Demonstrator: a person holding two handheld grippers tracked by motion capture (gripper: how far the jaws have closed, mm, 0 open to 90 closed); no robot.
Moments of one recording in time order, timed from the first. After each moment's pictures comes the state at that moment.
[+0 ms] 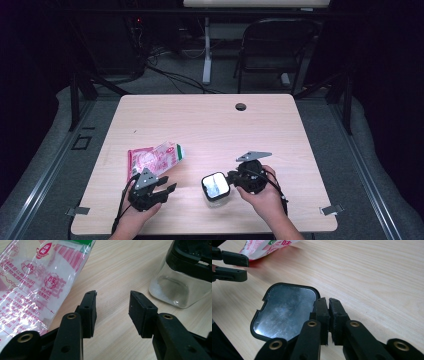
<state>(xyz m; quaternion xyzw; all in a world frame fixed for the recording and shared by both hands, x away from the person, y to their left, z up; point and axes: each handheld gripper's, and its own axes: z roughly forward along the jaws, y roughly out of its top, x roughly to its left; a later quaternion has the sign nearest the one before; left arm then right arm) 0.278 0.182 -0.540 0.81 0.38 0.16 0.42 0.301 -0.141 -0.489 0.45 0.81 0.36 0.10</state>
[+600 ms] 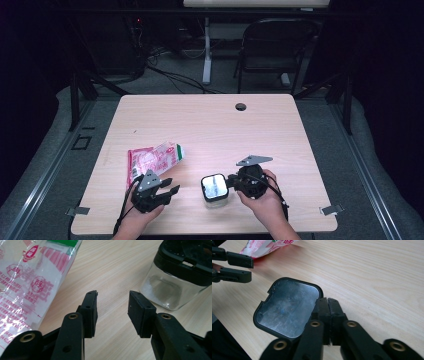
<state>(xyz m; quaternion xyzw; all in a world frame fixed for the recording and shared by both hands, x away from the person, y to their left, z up) 0.274 0.172 -0.538 0.82 0.37 0.15 0.42 0.287 -0.140 -0.489 0.46 0.80 0.36 0.11</state>
